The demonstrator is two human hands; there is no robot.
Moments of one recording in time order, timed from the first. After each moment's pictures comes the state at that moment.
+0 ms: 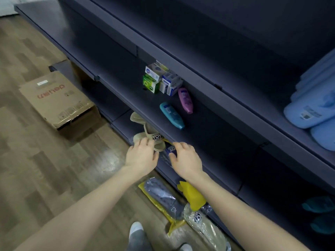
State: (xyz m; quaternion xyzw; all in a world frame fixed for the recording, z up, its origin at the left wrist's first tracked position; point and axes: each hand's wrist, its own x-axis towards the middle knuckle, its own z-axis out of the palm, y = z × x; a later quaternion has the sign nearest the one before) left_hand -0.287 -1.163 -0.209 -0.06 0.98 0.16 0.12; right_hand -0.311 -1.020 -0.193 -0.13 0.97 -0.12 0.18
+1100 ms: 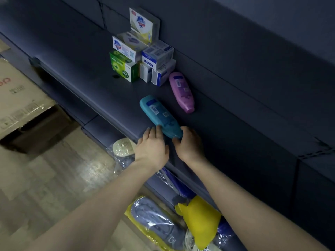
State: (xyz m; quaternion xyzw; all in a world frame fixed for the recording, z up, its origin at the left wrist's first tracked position) left_hand -0.469 -1.111 -0.376 -0.06 0.97 0.22 0.13; right_hand -0.499 -1.007 -0.361 0.03 0.96 -0.25 0.16
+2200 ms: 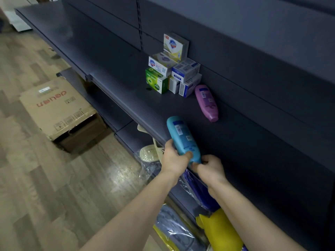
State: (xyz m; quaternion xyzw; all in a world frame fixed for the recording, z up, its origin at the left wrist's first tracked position) left_hand -0.435 -1.104 -0.360 -0.31 0.66 0.68 0.07; right_hand -0.439 -1.011 -0.345 0.18 0.82 -0.50 0.22
